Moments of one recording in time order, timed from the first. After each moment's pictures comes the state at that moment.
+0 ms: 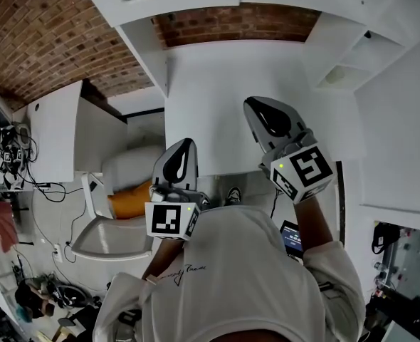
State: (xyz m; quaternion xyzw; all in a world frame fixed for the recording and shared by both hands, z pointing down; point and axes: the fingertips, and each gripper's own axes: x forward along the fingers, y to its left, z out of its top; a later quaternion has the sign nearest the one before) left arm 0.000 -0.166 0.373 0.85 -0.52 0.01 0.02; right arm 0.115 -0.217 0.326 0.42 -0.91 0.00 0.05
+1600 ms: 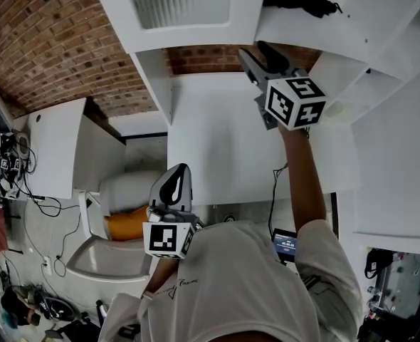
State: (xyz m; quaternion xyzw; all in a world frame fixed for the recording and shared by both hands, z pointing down) left arm -0.029 -0.190 0.380 0.84 -0.55 0.01 0.02; right arm 0.121 -0.408 0.259 0.47 -0.89 0.00 0.00
